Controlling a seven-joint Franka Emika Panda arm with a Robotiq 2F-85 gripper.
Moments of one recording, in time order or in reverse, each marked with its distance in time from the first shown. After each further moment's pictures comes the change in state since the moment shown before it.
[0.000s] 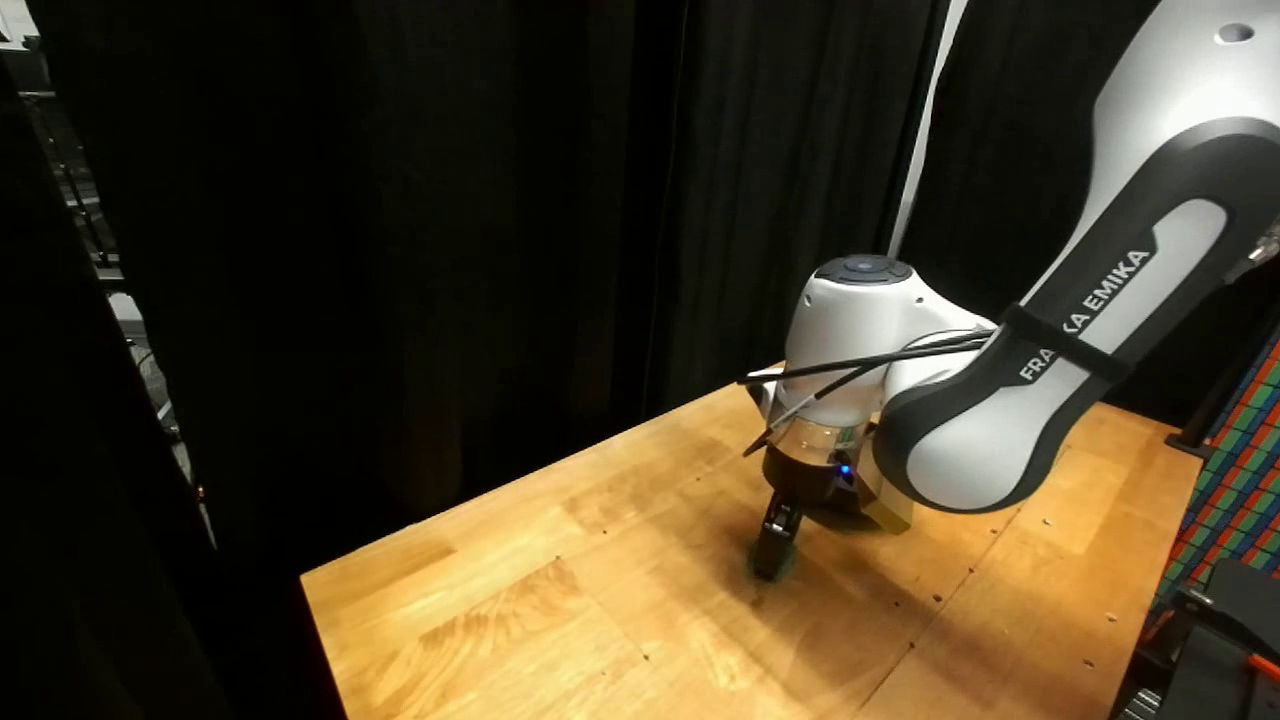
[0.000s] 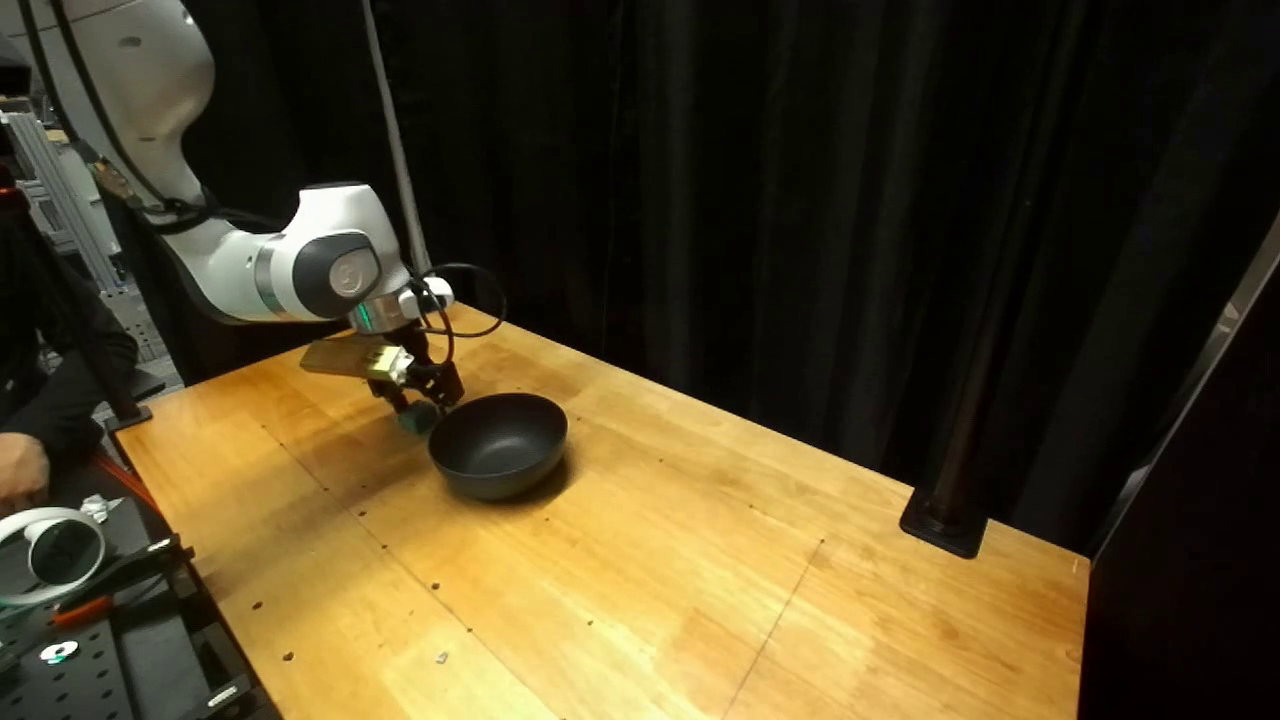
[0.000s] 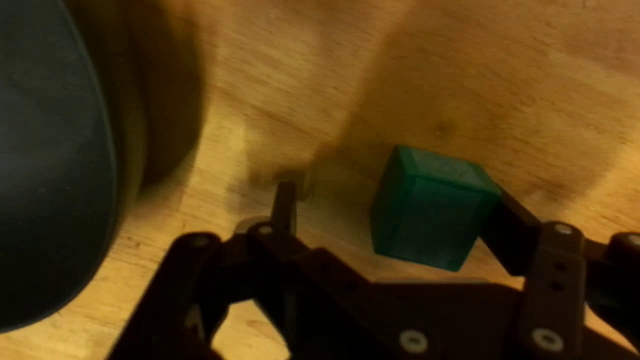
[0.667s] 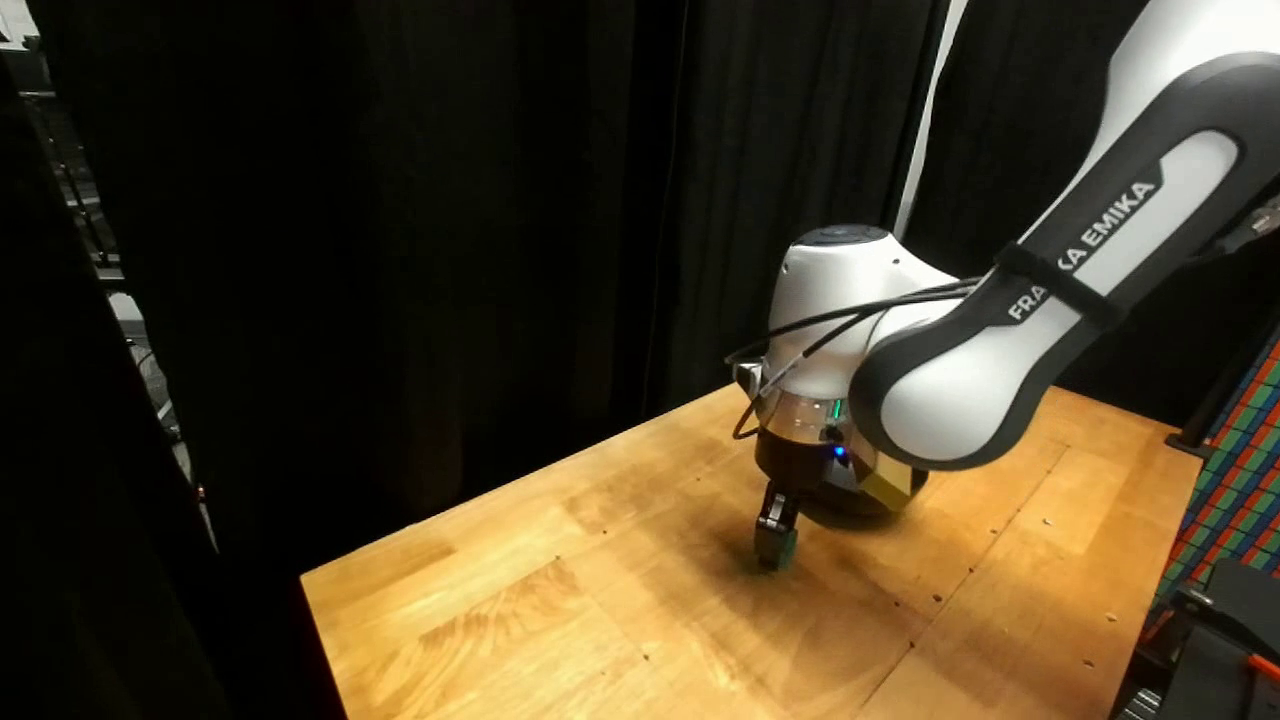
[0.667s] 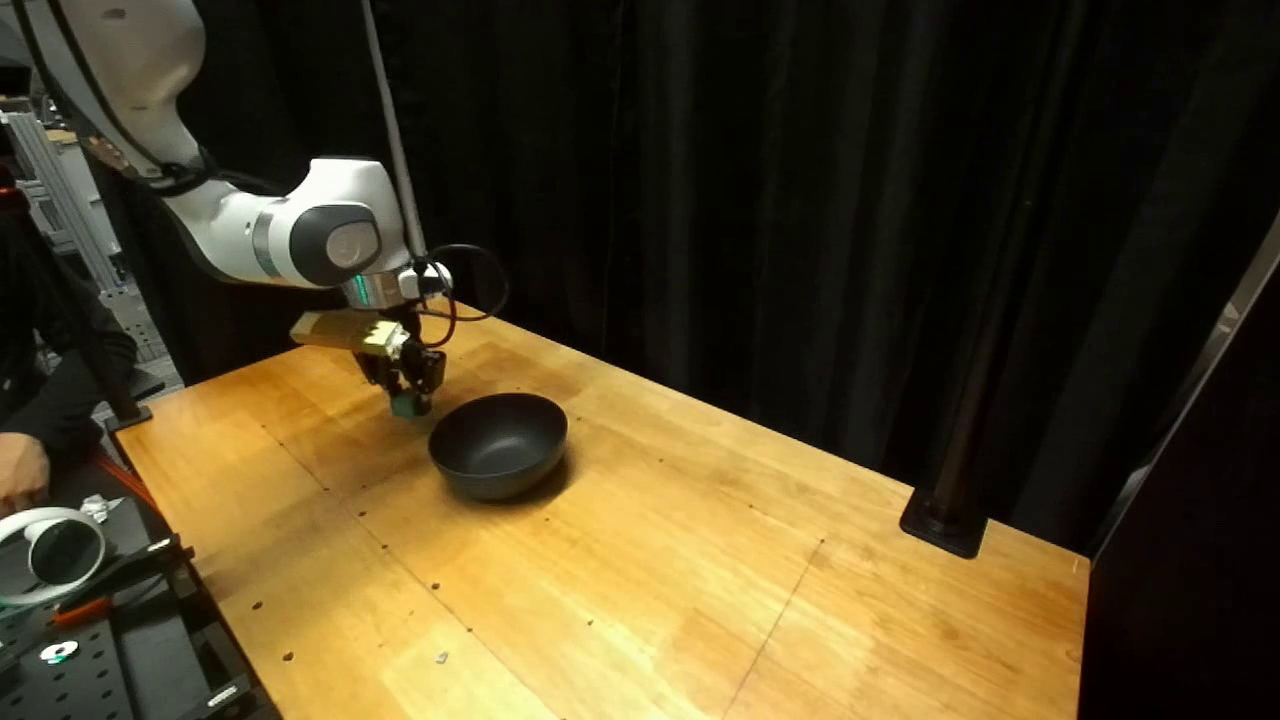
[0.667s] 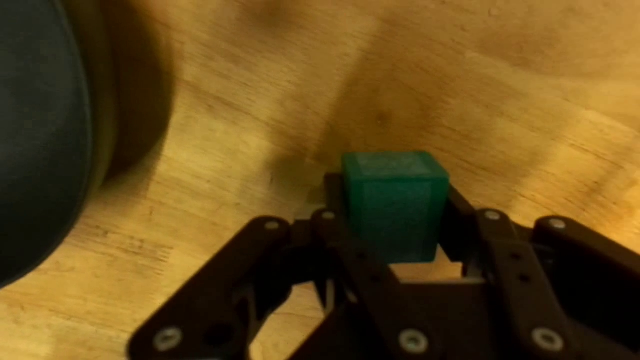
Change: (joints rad) arm -0.113 -0.048 0.138 0.038 0.071 -0.170 -0.086
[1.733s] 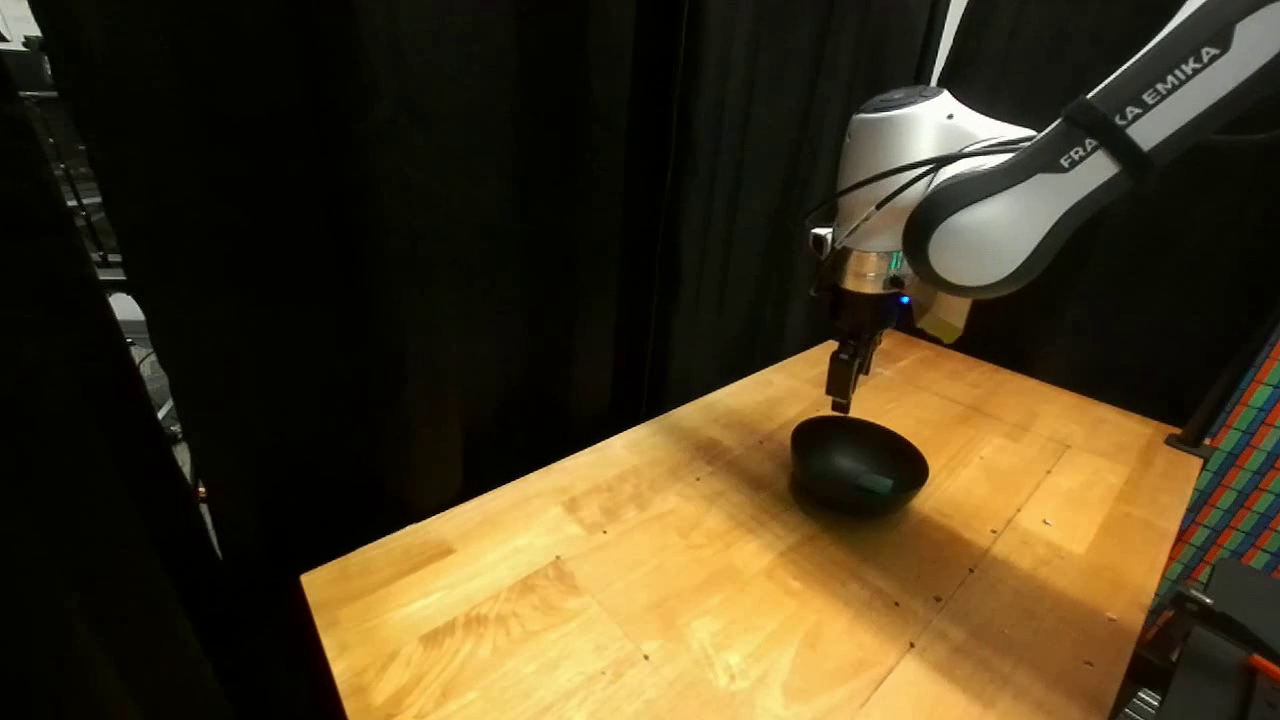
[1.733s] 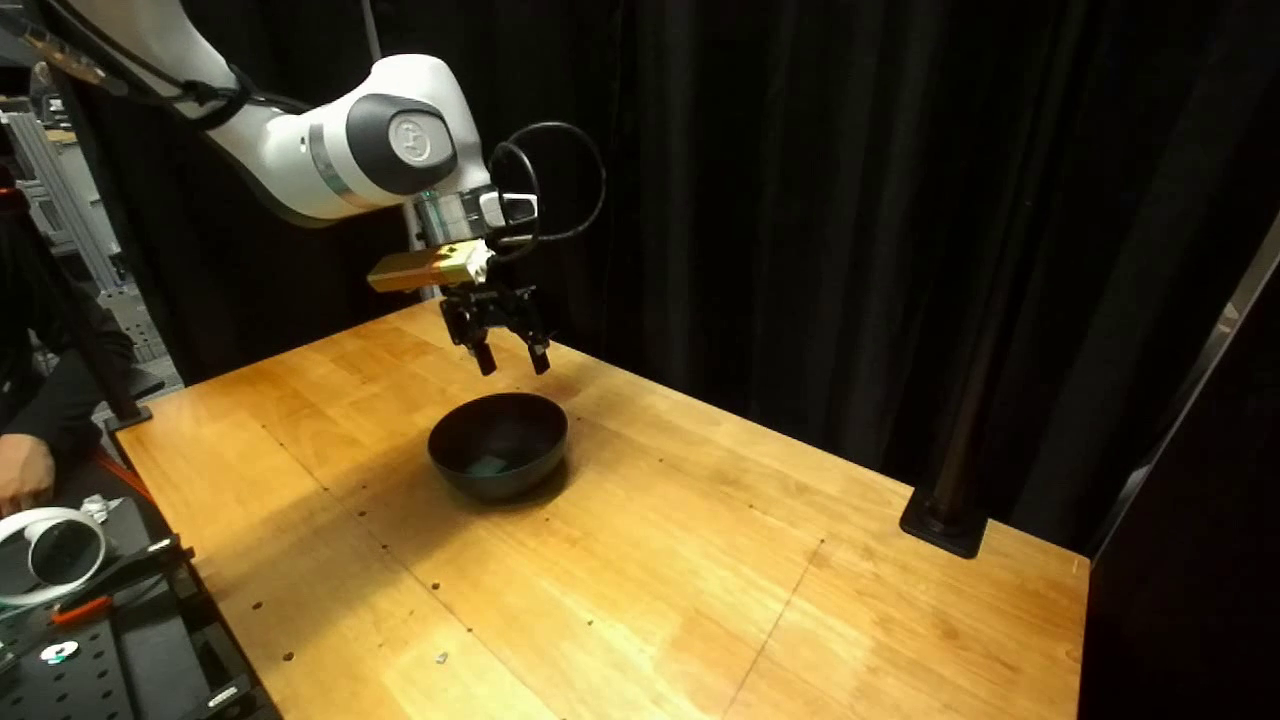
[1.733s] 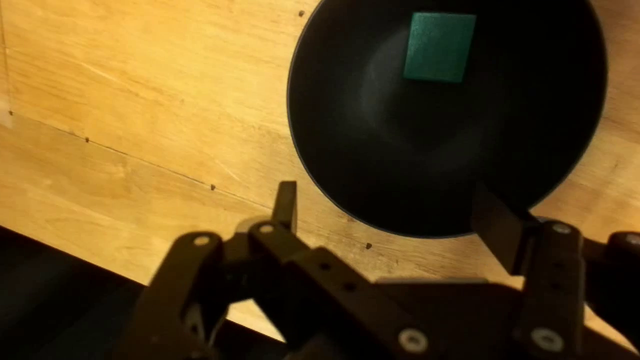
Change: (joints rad) arm -0.128 -0.187 -0.154 0.049 -0.237 -0.224 0.031
